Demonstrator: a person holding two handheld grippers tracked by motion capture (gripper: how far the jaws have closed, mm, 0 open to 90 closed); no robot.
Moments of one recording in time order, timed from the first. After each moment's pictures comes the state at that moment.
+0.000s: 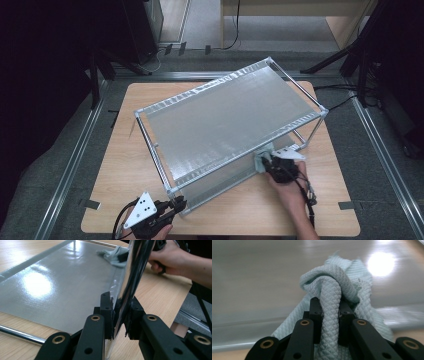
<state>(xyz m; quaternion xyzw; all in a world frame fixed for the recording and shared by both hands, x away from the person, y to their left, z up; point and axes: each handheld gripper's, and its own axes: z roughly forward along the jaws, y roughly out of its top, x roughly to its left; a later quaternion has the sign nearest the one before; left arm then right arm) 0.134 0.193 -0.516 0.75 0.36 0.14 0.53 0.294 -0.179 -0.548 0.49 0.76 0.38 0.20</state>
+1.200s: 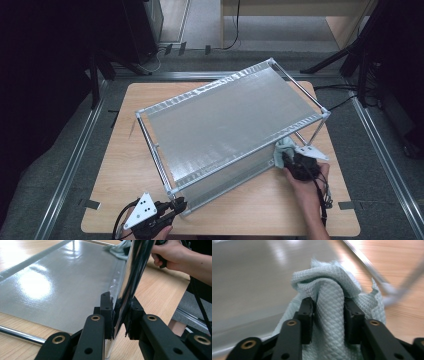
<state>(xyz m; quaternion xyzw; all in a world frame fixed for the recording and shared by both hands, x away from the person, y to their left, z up) 0.133 0.194 -0.516 0.76 0.36 0.14 0.53 0.303 -0.244 -0.542 0.57 0.69 0.36 0.27</state>
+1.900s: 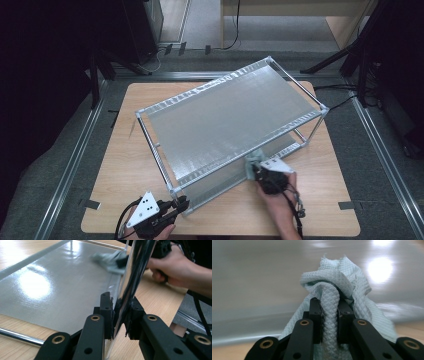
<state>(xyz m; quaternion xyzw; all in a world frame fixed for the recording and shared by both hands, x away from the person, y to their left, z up) 0.136 0.187 -0.517 0.75 0.36 0.14 0.53 0.260 -0.143 -0.548 0.47 0.76 0.38 0.22</state>
